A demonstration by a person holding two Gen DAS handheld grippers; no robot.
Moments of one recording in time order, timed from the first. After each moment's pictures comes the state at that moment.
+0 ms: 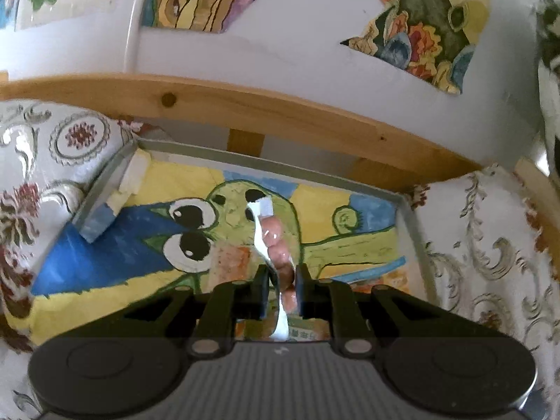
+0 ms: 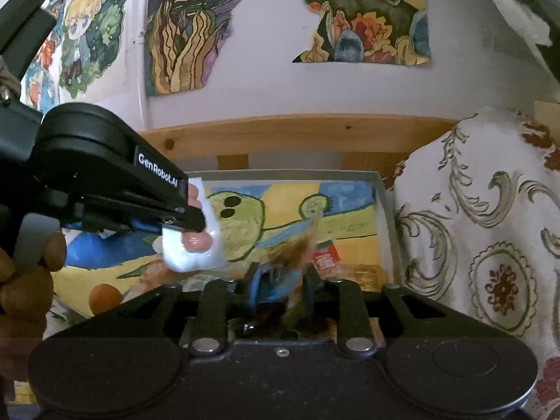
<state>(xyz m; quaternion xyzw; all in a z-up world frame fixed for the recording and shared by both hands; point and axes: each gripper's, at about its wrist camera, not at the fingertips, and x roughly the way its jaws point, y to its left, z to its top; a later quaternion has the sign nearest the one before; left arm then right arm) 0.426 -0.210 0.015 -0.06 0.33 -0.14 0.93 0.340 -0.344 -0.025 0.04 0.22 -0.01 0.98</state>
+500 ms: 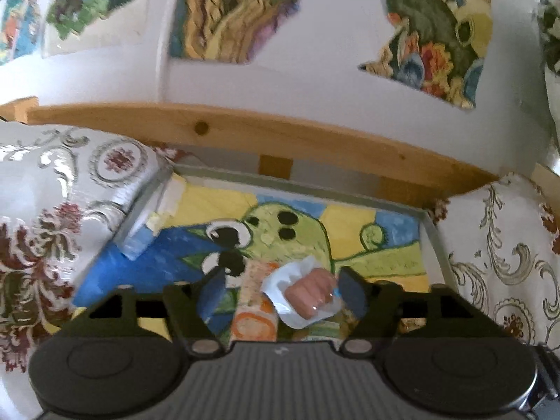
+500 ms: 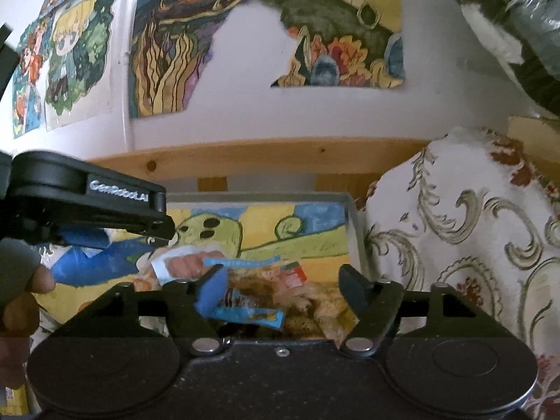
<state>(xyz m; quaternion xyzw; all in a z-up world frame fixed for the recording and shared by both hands) 0.404 -0.195 0.023 -0.05 0.28 -0.09 0.96 0.325 -0.352 -0.013 0.04 0.18 -0.05 0.98</state>
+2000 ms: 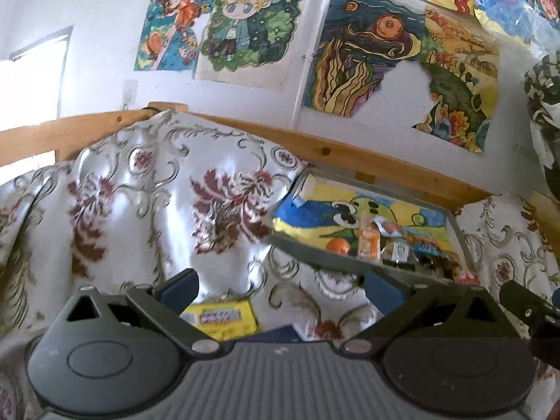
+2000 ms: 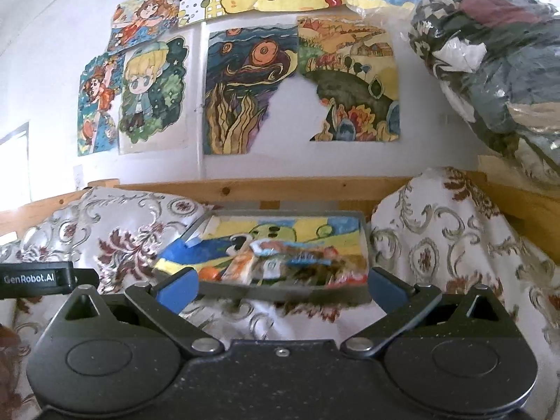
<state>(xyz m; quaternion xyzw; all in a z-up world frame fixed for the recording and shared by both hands) 0.158 -0.053 0.014 -0.09 0.20 -0.01 0.98 0.110 -0.279 0.021 0.03 0.12 -0.02 0.99</state>
